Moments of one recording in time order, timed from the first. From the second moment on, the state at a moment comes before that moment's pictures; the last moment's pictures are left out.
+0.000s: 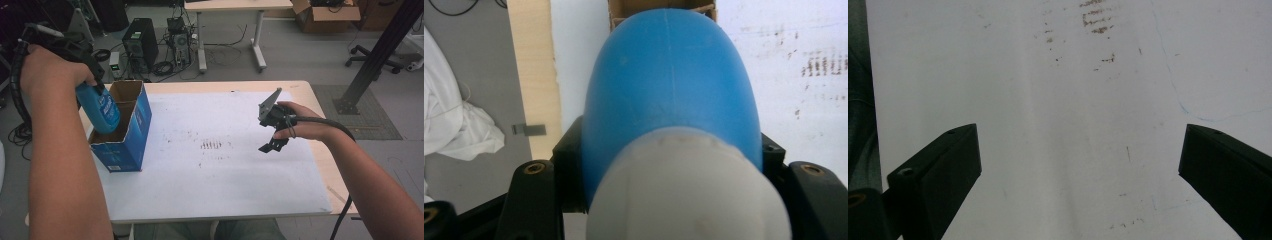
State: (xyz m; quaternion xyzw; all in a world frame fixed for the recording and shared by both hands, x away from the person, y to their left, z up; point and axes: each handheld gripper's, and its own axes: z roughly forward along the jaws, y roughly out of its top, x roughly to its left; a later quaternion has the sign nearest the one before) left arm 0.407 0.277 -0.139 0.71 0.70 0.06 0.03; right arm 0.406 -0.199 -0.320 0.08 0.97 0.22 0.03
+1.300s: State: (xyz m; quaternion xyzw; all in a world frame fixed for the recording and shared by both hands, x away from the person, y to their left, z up) left arm 0.416 0.270 -0.226 0.72 0.69 0.04 0.01; right arm 0.404 -0.203 -0.326 0.08 0.97 0.22 0.03
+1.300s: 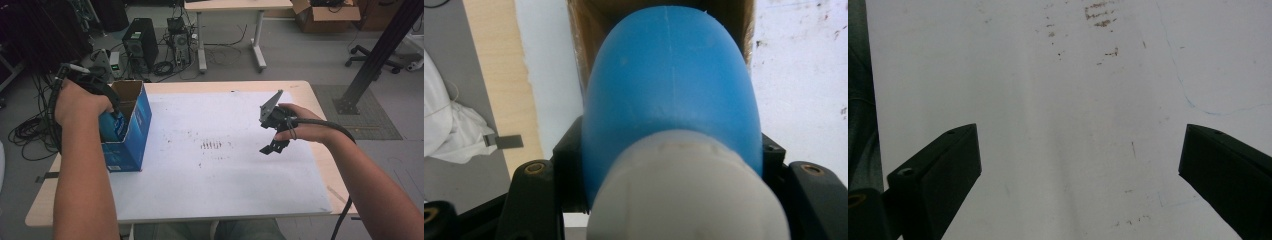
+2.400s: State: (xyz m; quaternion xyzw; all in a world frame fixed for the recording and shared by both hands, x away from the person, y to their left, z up) left arm 0.419 0.269 -0.280 0.73 0.69 0.03 0.00; right arm 0.406 -0.202 -0.332 0.08 0.97 0.22 0.02
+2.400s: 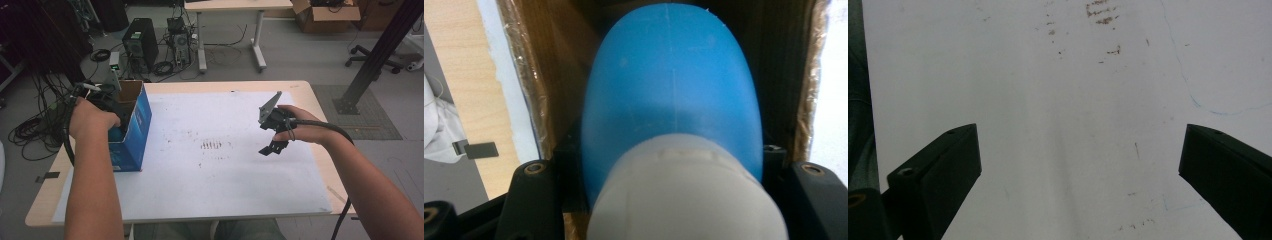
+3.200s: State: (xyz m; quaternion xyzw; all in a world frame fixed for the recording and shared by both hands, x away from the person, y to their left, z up) left arm 0.416 0.271 -0.294 0.73 0.68 0.03 0.00; right arm 0.405 -0.198 -0.335 0.08 0.97 0.22 0.02
